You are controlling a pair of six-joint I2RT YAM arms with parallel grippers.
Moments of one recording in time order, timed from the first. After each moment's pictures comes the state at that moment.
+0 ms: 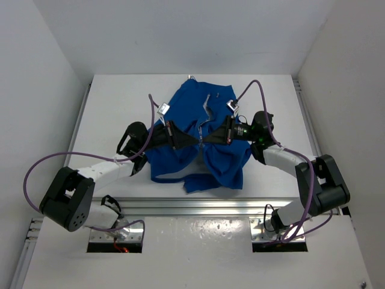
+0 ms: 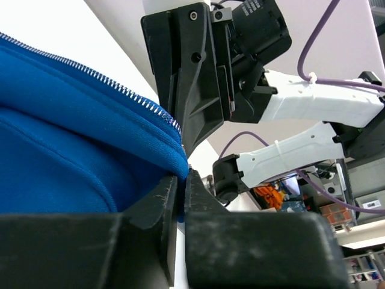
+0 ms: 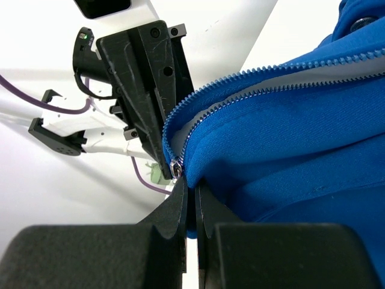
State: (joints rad) left arm -0.48 1.35 0.63 0.85 0.77 -1.00; right arm 0.32 1.50 0.67 0.84 -1.06 1.15
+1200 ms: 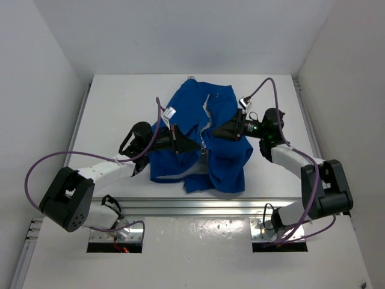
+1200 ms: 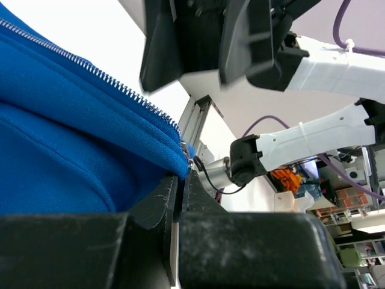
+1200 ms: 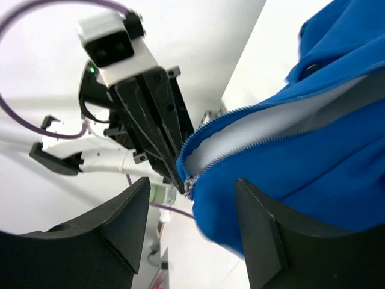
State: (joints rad) left arm -0.51 1.35 0.65 0.71 0.77 -0.87; right arm 0.22 1.48 0.67 0.77 -1.07 1.13
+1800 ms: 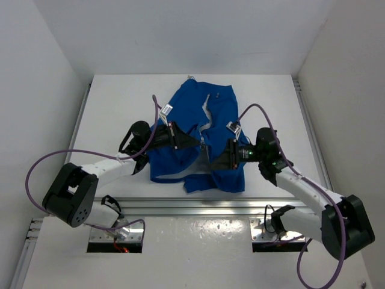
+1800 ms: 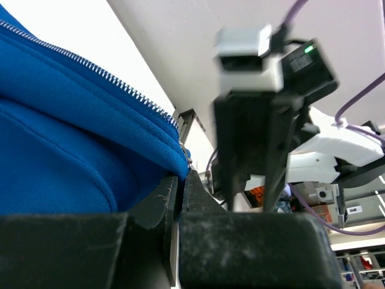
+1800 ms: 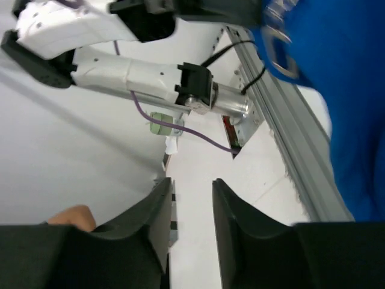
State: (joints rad) left arm -0.48 1.39 0.65 0.81 0.77 -1.03; right arm 0.40 1.11 0.50 0.43 -1.10 0.97
